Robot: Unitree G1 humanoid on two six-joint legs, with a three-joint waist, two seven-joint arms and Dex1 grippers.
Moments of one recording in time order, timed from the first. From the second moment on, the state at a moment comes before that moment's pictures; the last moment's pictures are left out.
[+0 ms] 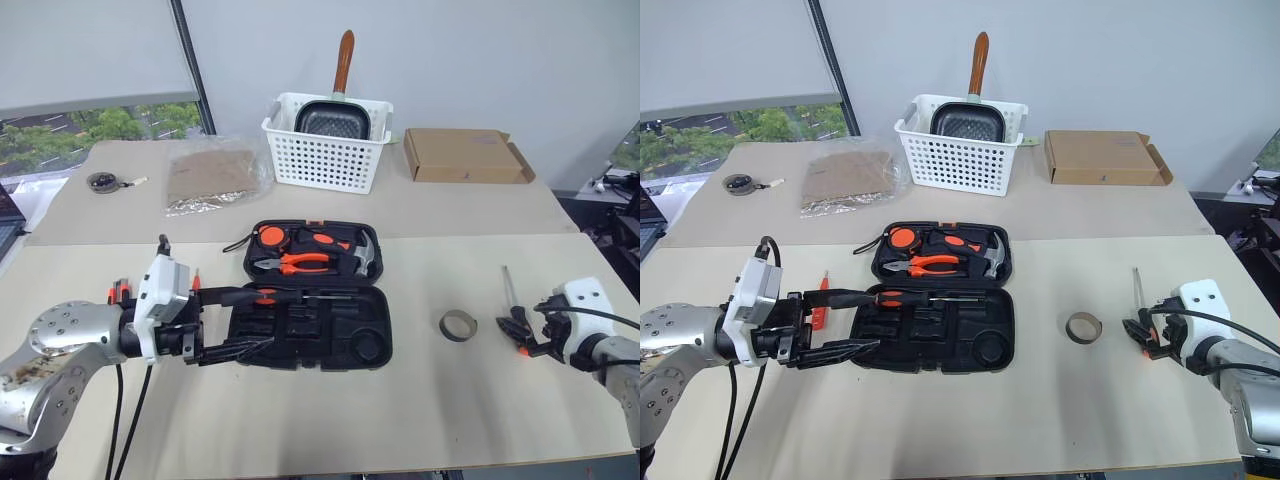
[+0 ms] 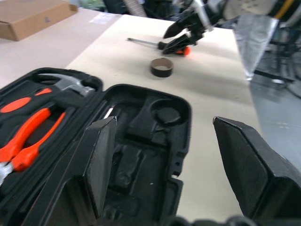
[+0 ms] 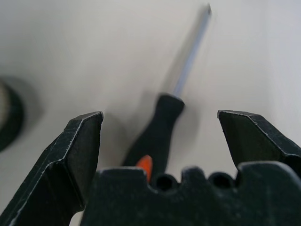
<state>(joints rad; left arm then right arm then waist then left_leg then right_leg) -0.03 0.87 0.27 -0.56 -0.78 0.57 -1.16 0.01 -0.78 -0.37 -0.17 0.32 0.83 0.49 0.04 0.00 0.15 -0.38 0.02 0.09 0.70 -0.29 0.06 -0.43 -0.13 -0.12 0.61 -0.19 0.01</state>
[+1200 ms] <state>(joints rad) 0.31 0.81 0.50 -0.64 -0.81 0.57 -0.97 -0.65 -0.68 0.28 0.07 0.21 0.28 1.19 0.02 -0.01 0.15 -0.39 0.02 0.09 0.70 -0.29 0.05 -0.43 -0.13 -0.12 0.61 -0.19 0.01</state>
